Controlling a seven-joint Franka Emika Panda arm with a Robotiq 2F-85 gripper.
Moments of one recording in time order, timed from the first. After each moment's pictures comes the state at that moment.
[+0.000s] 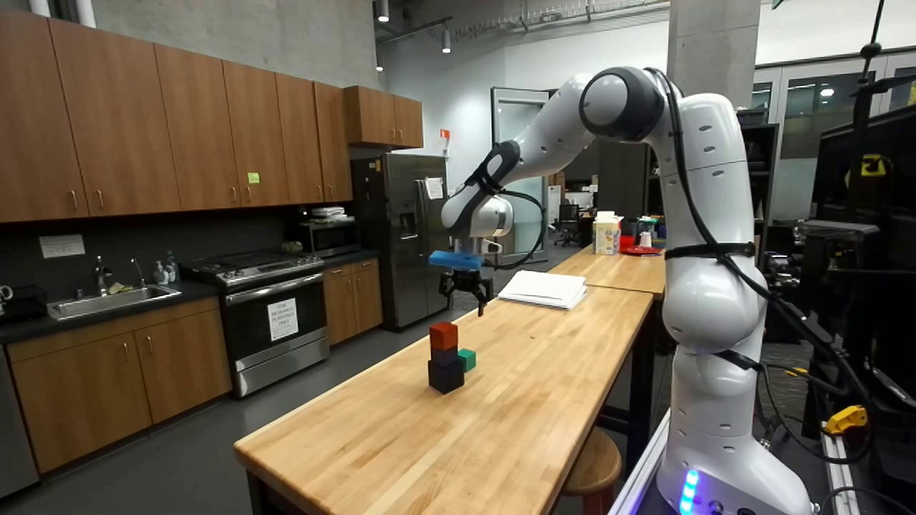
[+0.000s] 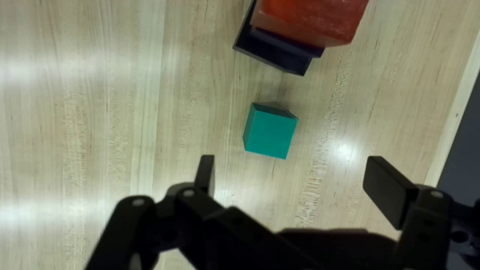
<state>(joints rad) -0.06 0.17 -0.10 -2.10 0.13 2.31 1.07</state>
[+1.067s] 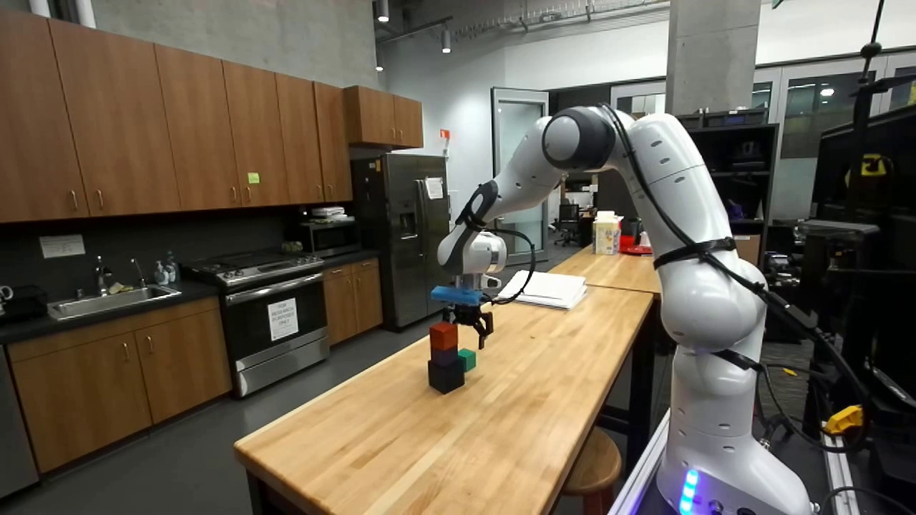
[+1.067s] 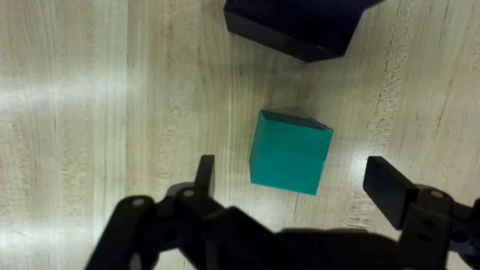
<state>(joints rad) -0.07 0.41 -0.12 -2.02 0.24 2.40 0.99</state>
